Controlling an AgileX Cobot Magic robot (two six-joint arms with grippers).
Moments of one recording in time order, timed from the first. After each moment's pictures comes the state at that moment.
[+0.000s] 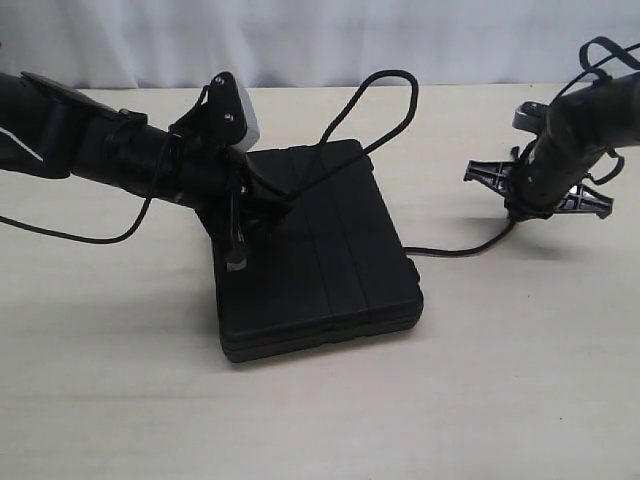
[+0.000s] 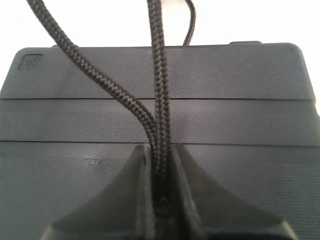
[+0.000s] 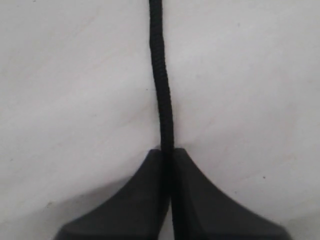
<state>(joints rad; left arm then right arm) -0.21 1.87 -1.02 -1.41 0.63 2.11 0.05 2.10 -1.28 -0.31 0.50 0.74</state>
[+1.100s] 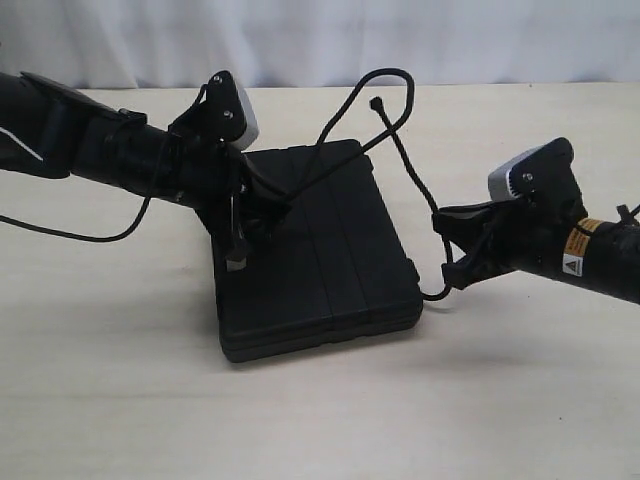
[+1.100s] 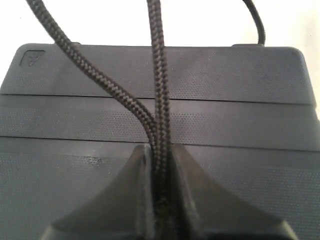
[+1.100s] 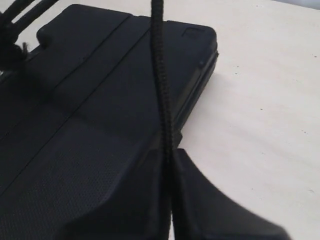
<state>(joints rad) -0.21 1.87 -1.02 -1.42 0.63 2.08 0.05 1.71 -0.51 -0.84 -0.74 0.45</state>
